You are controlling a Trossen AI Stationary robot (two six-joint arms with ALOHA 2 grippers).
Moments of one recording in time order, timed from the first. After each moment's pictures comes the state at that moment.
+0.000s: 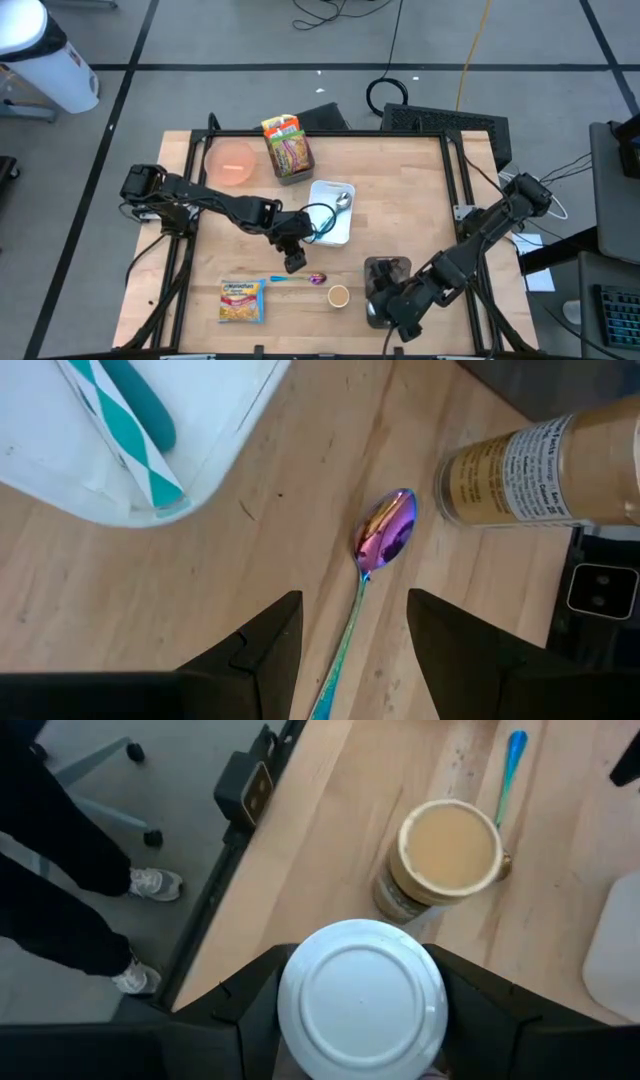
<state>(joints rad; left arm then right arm) -0.14 1.65 1.09 -0.45 0.25 -0.62 0.70 1.60 1.36 -0.69 0.16 0.29</state>
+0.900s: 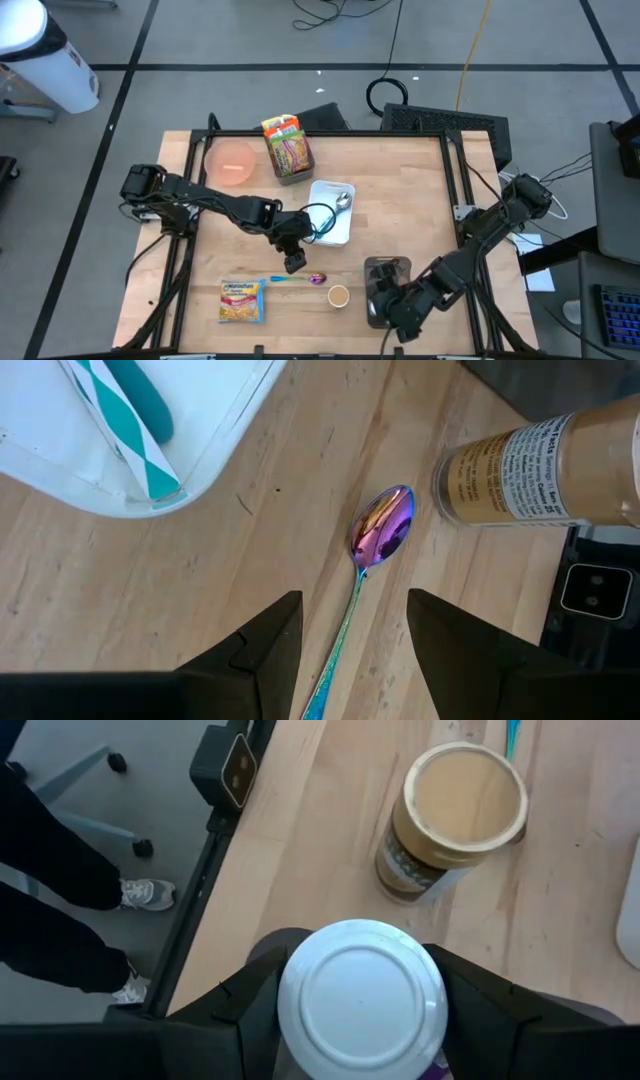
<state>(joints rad) -0.14 1.65 1.09 -0.45 0.26 -0.63 0.73 1.60 1.25 -0.60 0.21 0.41</state>
